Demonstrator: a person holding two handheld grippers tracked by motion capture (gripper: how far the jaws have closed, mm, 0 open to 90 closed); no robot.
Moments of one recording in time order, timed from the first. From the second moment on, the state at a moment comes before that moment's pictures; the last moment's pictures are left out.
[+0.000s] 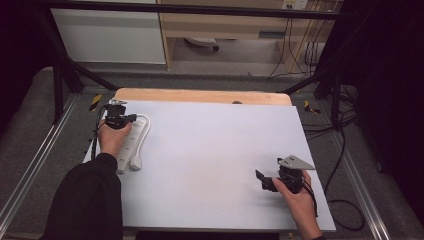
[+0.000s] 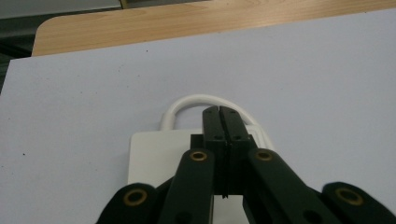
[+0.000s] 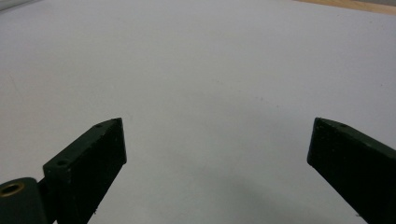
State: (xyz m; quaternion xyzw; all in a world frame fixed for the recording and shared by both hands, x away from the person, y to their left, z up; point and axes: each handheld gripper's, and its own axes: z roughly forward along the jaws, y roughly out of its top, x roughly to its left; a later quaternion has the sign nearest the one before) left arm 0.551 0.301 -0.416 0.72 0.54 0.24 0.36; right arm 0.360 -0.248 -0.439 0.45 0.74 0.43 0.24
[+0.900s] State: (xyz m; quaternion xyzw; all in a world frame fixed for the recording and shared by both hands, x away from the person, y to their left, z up) left arm 0.552 0.296 -0.422 0.74 0.54 0.22 0.35; right arm 0.359 -0.247 -0.439 0.45 0.74 0.43 0.24
